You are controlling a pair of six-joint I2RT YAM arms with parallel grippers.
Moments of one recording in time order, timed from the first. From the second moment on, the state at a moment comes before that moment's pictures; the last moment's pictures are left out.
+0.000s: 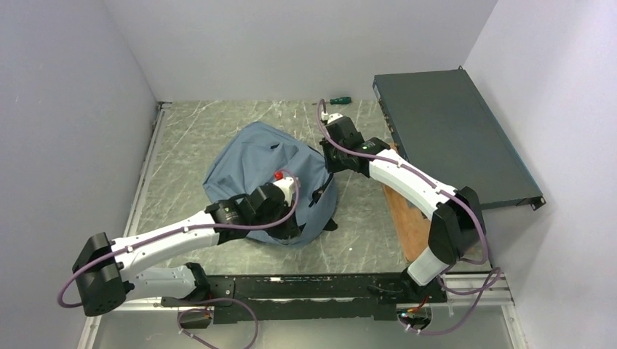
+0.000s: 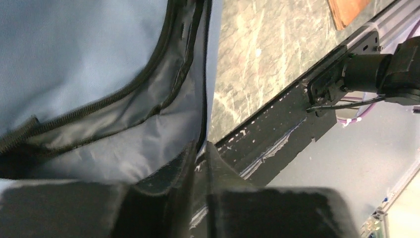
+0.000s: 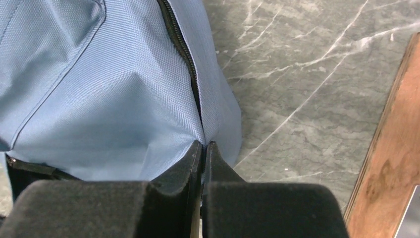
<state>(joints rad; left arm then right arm) -1.01 1.12 0.78 -0.43 0.04 -0.69 0.62 1.60 1.32 -0.55 0.11 0.26</state>
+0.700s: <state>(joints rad) -0.70 1.40 0.96 -0.27 0.42 -0.53 0.62 1.57 1.30 -0.56 0.02 0.29</state>
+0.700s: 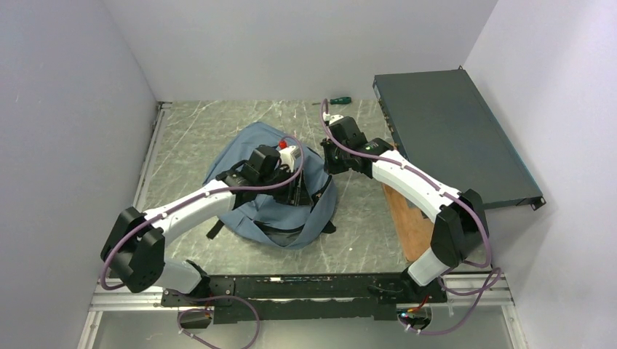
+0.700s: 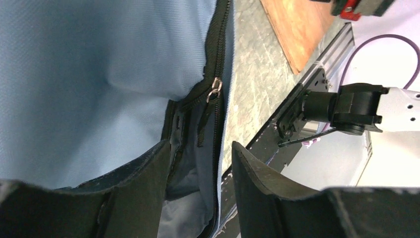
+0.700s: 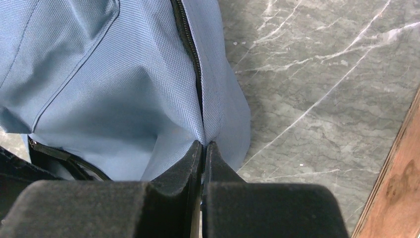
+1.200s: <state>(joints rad) -0.73 1.49 0.94 -0.16 0.43 -0.54 0.61 1.57 1.30 -0.56 -0.01 0.29</state>
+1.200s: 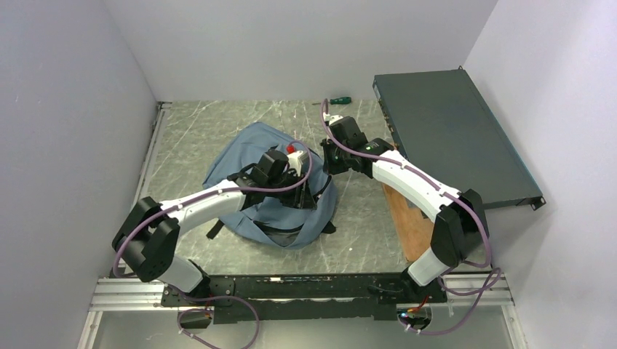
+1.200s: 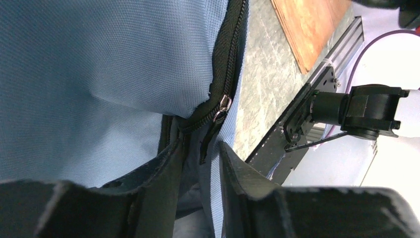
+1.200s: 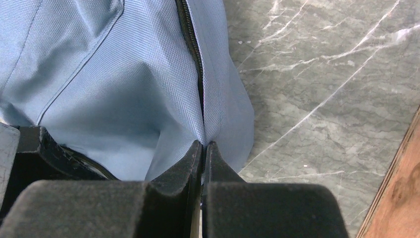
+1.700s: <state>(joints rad) -0.79 1.48 0.93 -0.07 0.47 -0.59 0.62 1.57 1.32 -0.63 -0.01 0.35</state>
